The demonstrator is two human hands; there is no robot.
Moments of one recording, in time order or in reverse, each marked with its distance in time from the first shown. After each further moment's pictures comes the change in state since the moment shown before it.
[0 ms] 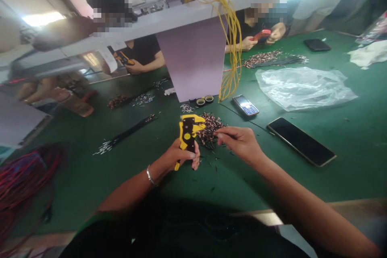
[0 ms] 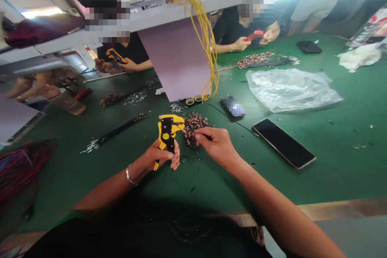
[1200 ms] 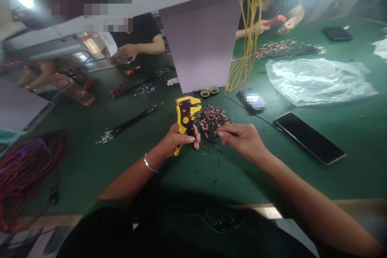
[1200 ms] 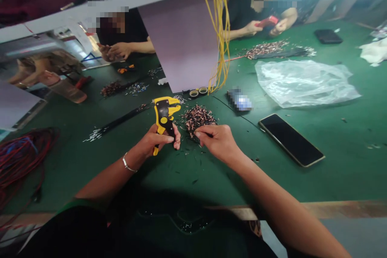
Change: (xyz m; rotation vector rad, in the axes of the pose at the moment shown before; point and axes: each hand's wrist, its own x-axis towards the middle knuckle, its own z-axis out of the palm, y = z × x) left_hand 0.002 0.016 -0.010 0.156 0.153 0.109; right_hand -0.003 0.005 0.006 -0.132 -0.108 -0.033
